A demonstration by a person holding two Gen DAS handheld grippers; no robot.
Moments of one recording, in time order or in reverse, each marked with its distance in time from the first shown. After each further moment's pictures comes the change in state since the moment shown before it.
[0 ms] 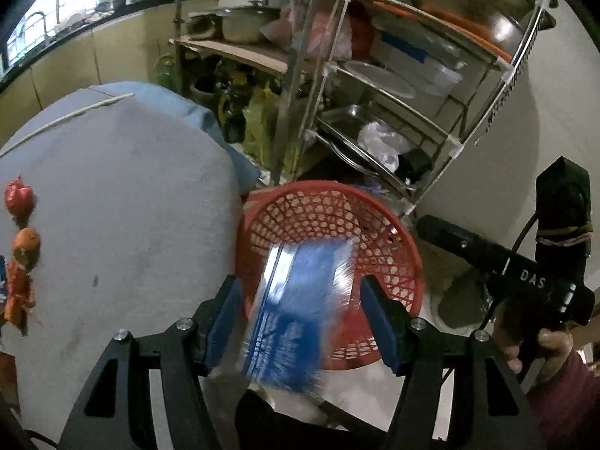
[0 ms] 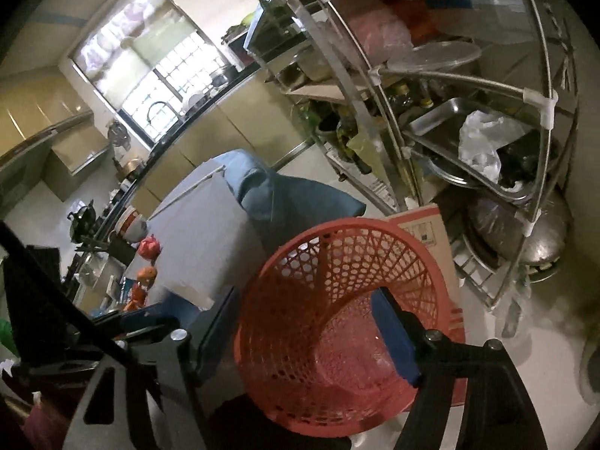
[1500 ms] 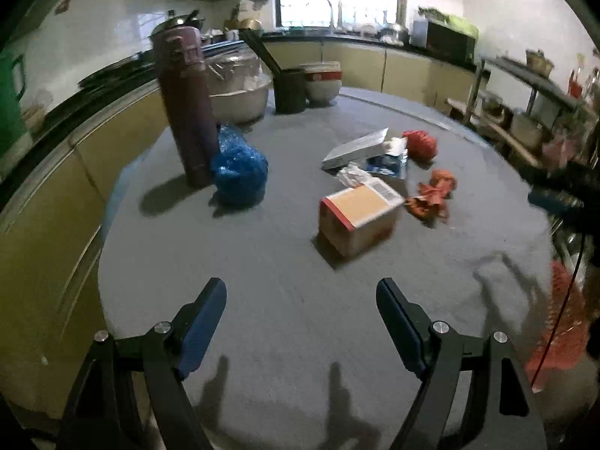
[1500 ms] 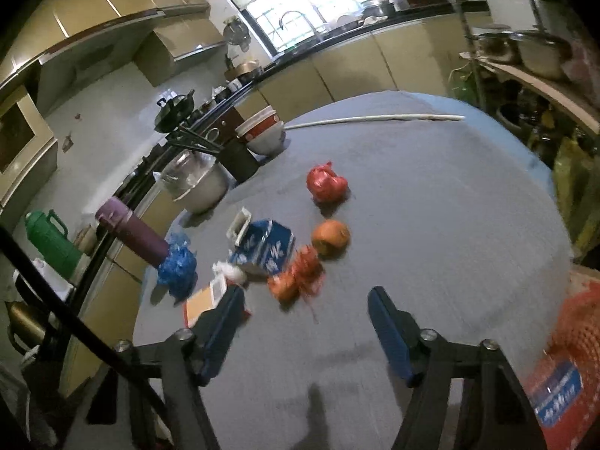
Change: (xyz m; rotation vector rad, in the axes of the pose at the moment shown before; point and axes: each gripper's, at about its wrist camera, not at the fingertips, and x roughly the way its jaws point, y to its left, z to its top) left arm -0.195 0.207 -0.212 -0.587 -0.230 0.724; right arm 0.155 0.302 -0.018 -0.379 0.272 0.303
